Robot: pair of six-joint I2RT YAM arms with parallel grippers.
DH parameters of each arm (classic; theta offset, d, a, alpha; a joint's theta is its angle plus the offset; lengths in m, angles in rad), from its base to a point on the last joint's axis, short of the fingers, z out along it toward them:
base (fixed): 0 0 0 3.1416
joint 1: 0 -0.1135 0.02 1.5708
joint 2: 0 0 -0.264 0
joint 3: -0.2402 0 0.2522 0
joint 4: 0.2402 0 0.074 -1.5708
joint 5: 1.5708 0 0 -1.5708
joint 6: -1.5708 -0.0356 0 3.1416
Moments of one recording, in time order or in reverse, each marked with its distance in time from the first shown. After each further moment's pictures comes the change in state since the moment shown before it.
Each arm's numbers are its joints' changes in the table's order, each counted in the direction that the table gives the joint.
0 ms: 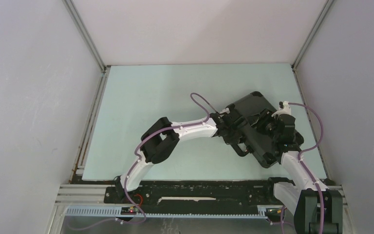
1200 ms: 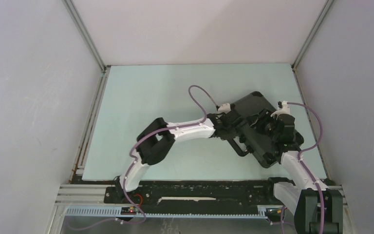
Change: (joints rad) left arm 0.015 -0.010 -0.008 -0.010 -0.185 -0.180; right arm -0.006 -0.003 -0.002 0.000 -0.021 0.007
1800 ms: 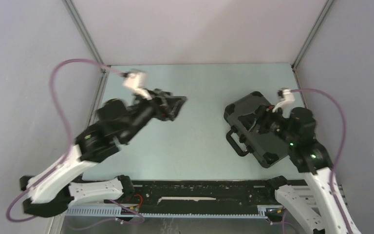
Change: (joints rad) left arm -0.019 -1.194 0.384 -0.122 -0.127 -0.660; right arm -0.286 -0.275 -0.470 0.695 0.003 0.132
